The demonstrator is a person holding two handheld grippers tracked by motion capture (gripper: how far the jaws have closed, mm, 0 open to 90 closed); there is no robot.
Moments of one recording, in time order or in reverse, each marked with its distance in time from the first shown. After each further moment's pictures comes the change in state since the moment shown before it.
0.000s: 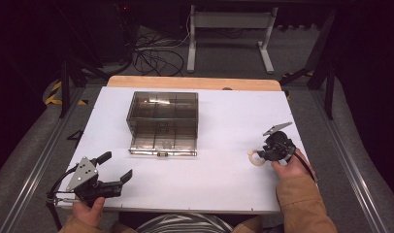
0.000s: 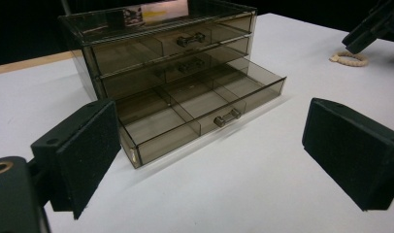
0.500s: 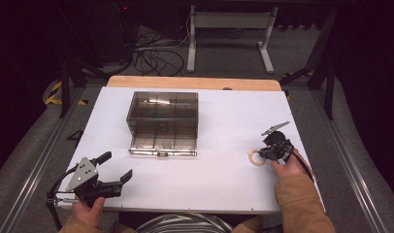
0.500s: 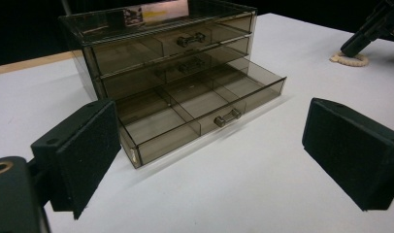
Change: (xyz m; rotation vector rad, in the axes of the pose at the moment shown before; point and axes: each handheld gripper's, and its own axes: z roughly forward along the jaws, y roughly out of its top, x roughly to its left) left arm 0.000 0.000 0.000 0.000 0.001 0.000; right arm -0.002 0.001 0.009 0.042 0.005 0.036
